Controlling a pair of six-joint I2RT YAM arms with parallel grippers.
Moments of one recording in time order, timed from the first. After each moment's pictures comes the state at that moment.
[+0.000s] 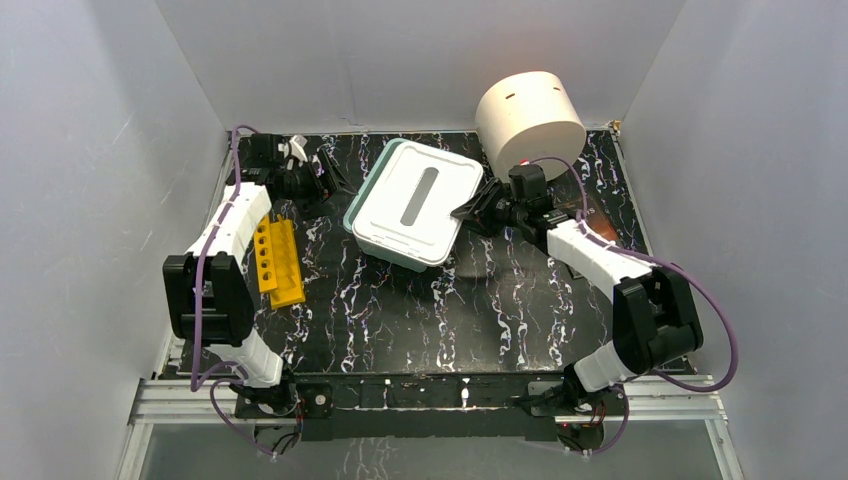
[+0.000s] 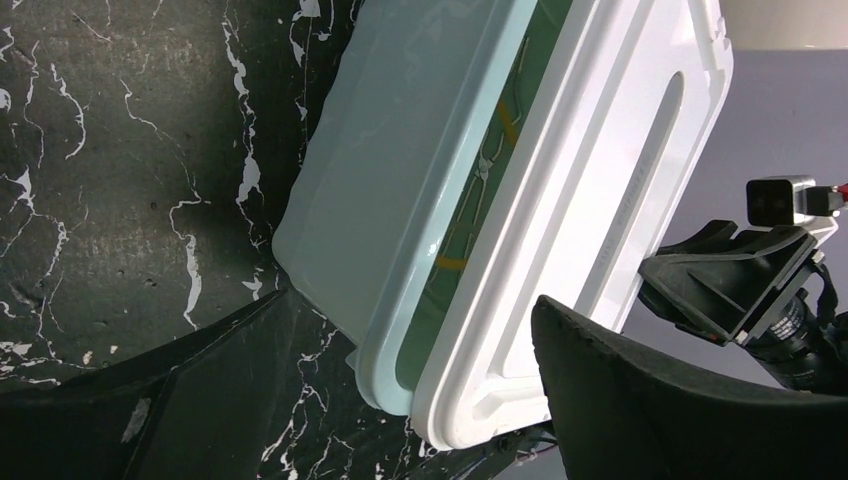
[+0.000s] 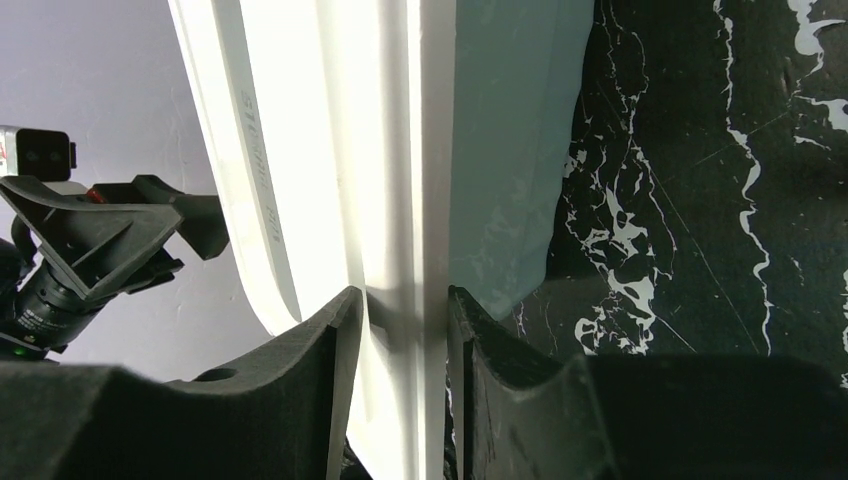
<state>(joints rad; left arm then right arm) -0.02 1.63 1.35 -0.60 0.58 -0.52 0.42 1.49 0.98 -0.10 -0.34 1.10</state>
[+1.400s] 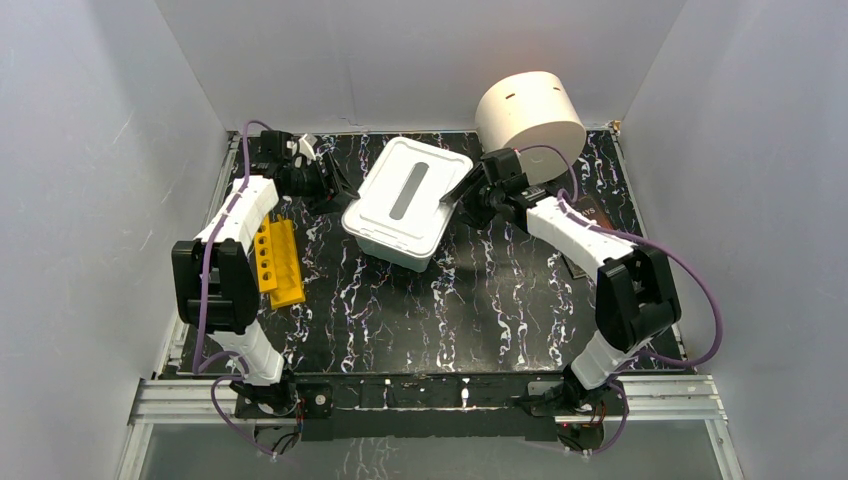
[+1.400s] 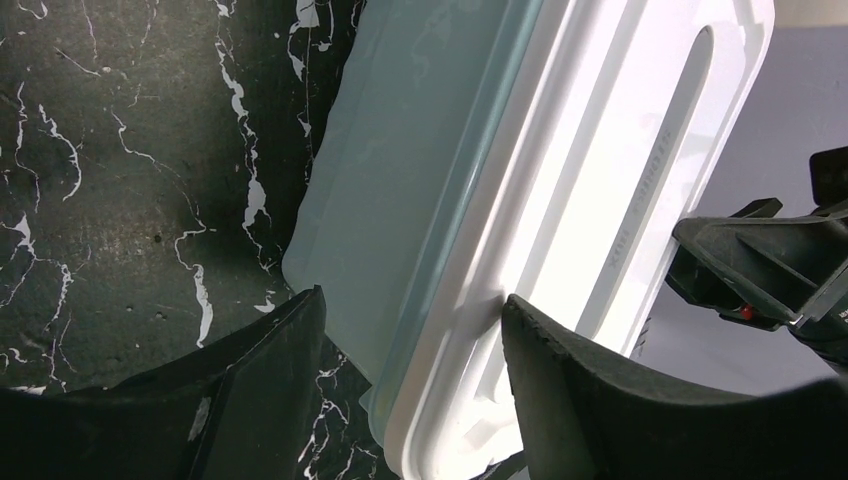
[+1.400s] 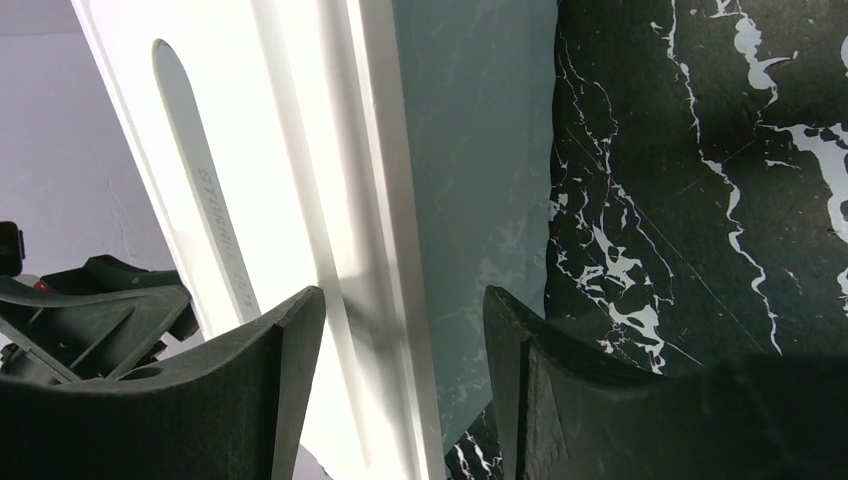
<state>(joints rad) -0.04 1.73 1.40 -0.61 0.58 -0.45 0.51 1.63 1.24 -0.35 -0.10 1.16</state>
